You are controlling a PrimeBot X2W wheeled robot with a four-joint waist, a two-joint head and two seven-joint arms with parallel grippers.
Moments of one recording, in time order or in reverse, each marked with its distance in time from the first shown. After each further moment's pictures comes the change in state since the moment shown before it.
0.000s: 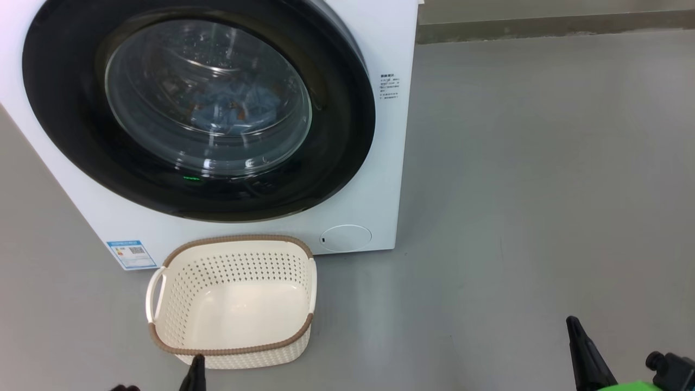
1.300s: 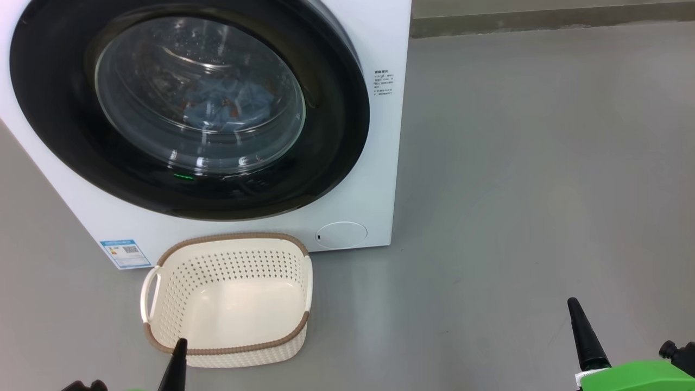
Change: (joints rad) left arm -0.053 0.004 0.084 0.000 -0.388 -0.027 0.105; right arm -0.073 0.003 -0.012 0.036 0.452 -0.001 0.106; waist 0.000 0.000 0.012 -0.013
